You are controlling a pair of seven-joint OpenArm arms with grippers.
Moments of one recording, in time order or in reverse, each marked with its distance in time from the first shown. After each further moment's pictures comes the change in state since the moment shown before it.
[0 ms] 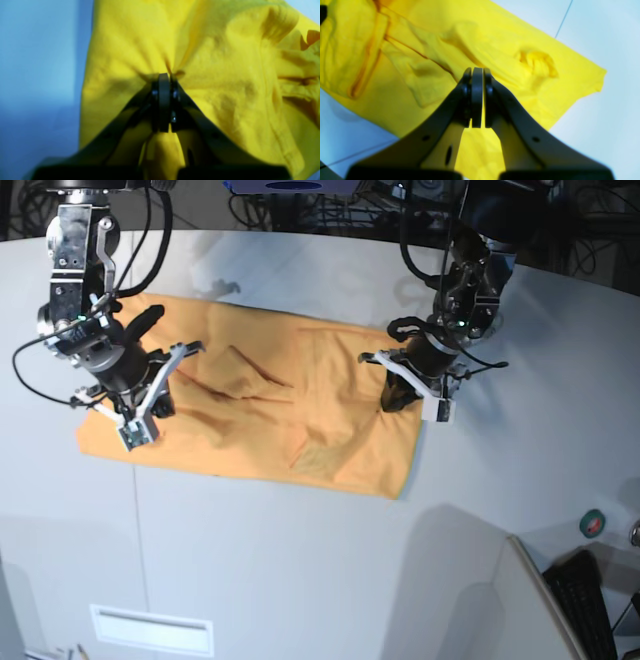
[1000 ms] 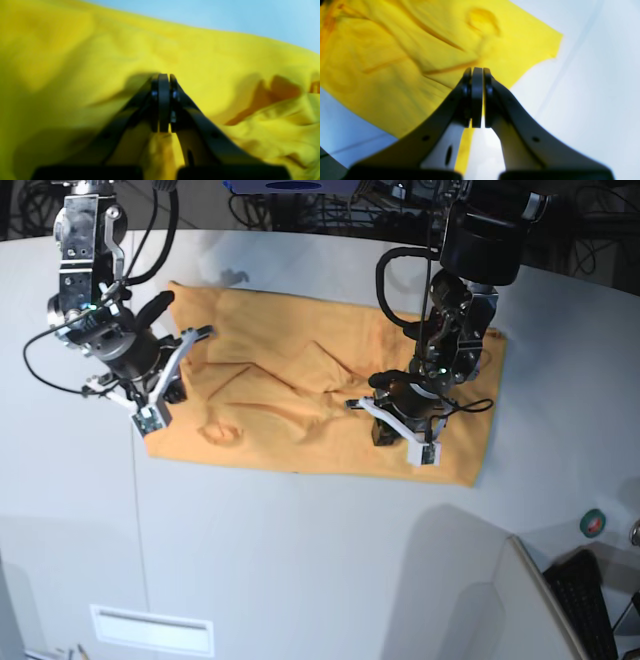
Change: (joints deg) left arm -8.7 6.1 -3.0 -3.1 1.5 2.4 5.8; right arm -1.9 0.3 -2.2 0.0 -0.3 0.0 -0.1
